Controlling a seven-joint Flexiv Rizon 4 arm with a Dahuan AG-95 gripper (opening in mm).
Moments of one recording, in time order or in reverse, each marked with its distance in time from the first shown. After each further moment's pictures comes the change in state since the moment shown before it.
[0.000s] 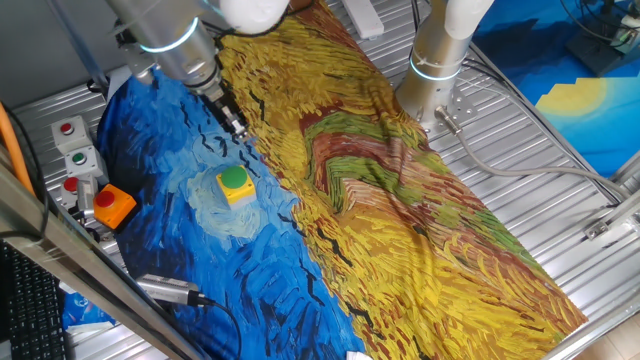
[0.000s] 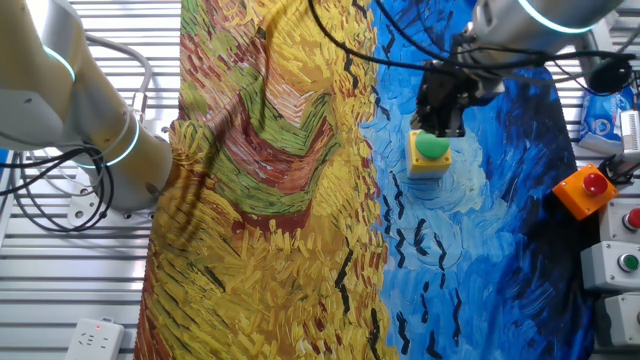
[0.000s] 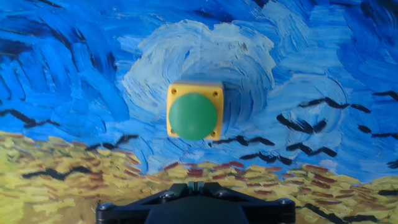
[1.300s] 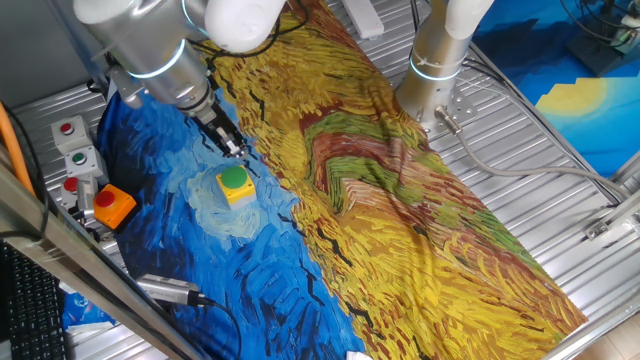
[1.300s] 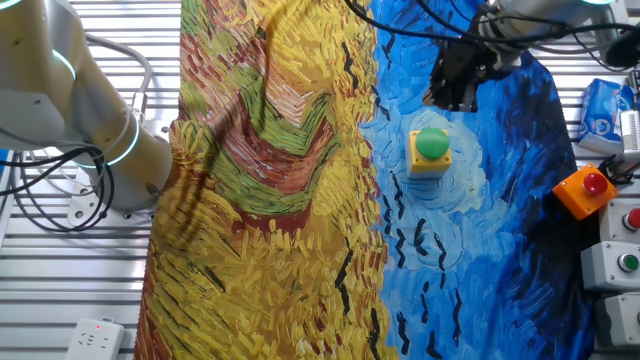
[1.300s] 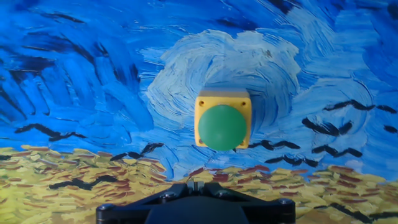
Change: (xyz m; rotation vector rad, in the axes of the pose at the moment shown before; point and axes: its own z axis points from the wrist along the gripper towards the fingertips) arm -0.013 0.033 -0.002 -0.009 0.037 0.050
